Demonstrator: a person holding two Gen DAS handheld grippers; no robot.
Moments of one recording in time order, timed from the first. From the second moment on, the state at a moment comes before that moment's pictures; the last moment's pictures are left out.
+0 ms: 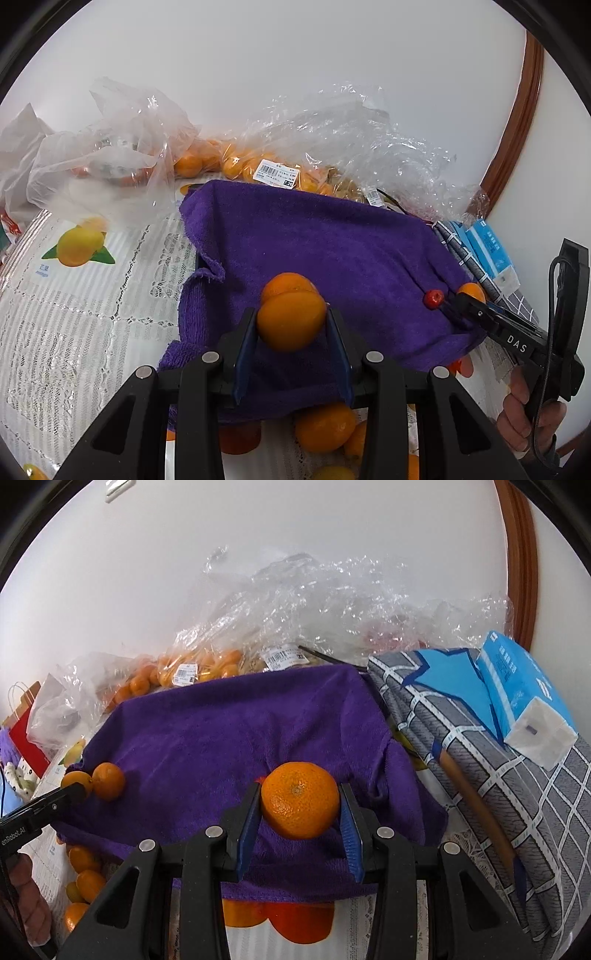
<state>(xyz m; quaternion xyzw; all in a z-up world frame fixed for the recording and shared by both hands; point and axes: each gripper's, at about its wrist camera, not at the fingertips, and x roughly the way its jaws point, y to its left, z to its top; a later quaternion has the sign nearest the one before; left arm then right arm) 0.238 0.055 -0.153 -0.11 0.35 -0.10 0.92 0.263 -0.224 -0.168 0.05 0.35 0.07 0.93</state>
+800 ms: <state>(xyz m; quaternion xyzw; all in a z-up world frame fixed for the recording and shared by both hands) 0.233 0.049 -0.140 -0.10 0.32 -0.12 0.93 0.229 -0.218 -0.150 0.02 0.28 0.04 0.96</state>
